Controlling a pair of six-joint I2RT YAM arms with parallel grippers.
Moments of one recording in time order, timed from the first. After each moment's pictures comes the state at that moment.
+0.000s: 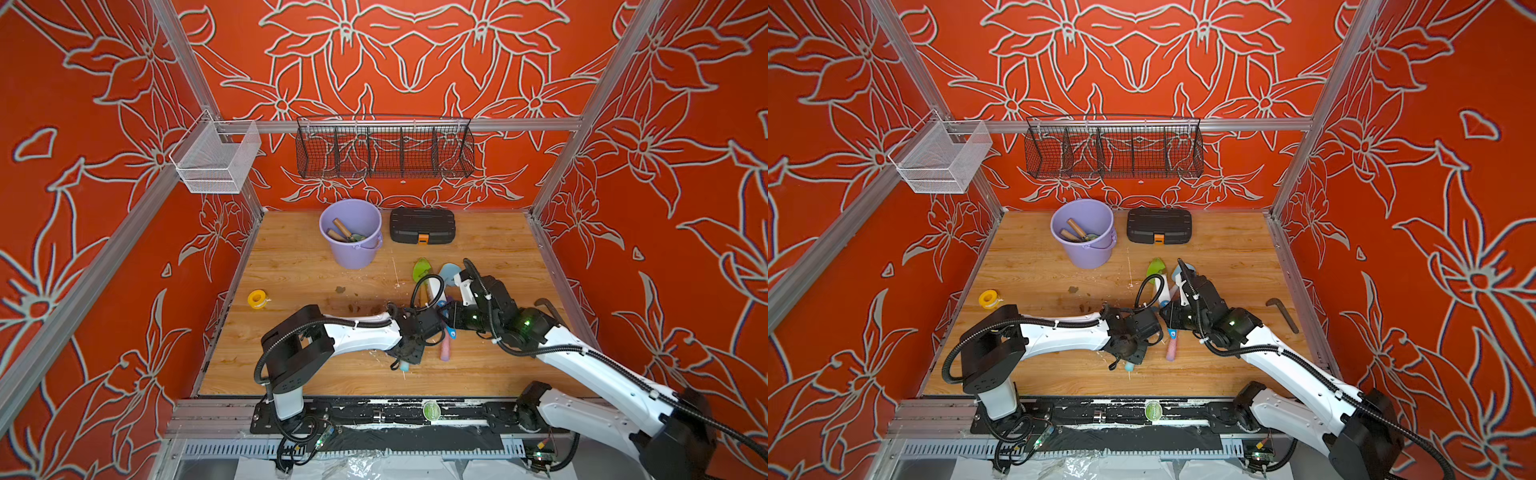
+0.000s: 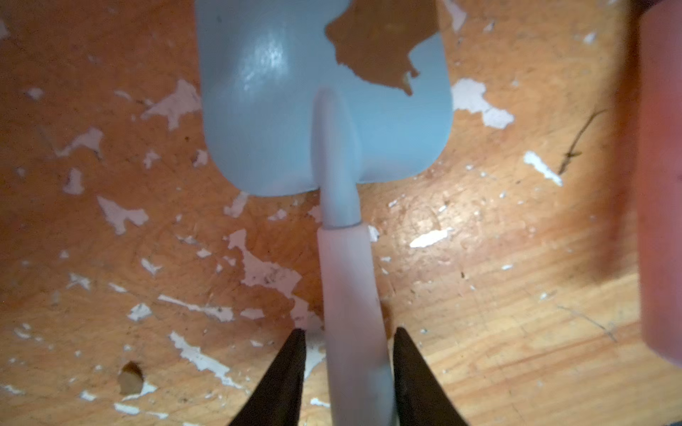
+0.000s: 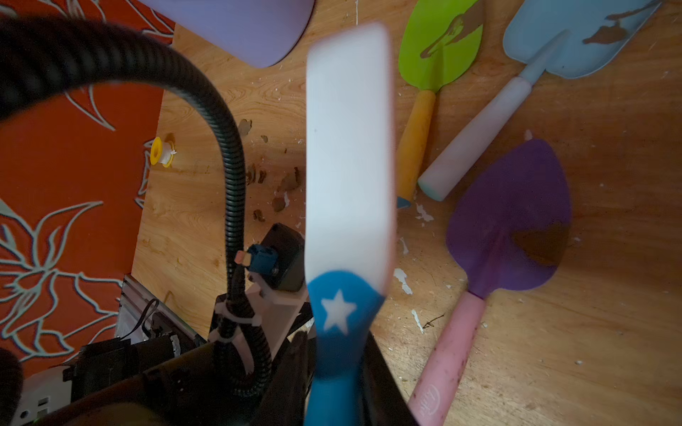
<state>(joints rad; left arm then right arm) -1.05 1.79 1.11 -0.70 -0.10 -0.75 0.66 1.00 0.73 -0.47 -0.15 0.74</state>
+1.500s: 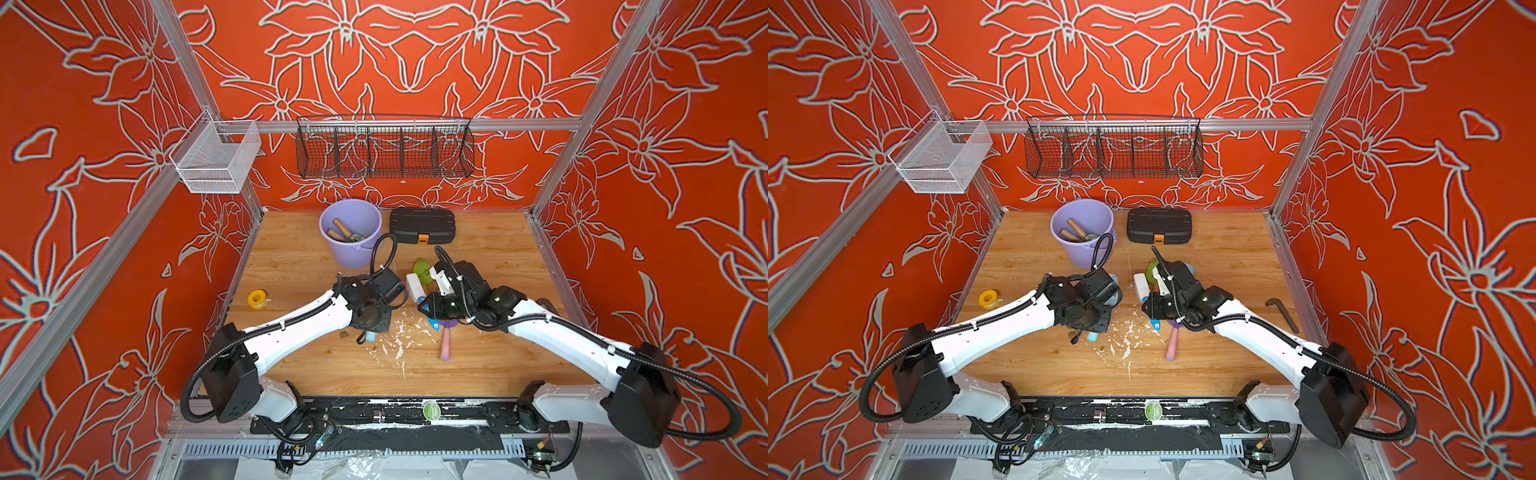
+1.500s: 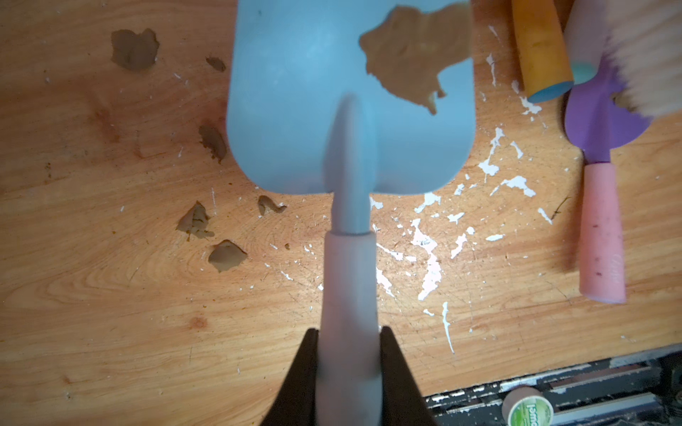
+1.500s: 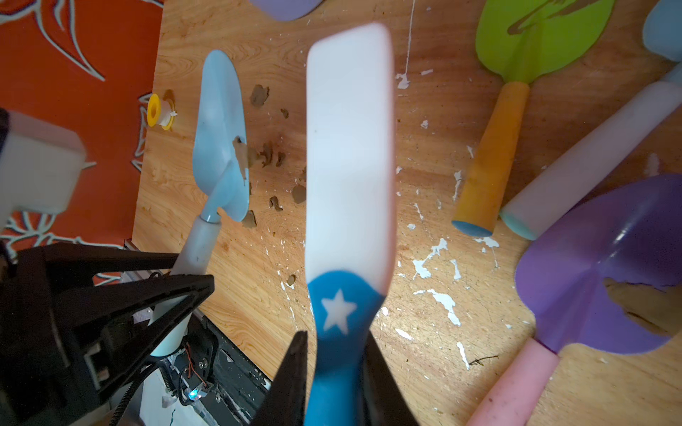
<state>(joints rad) -0.80 1.43 1.18 -1.02 -0.14 -0.67 0.70 1.26 0.92 -0.48 -0.24 0.67</state>
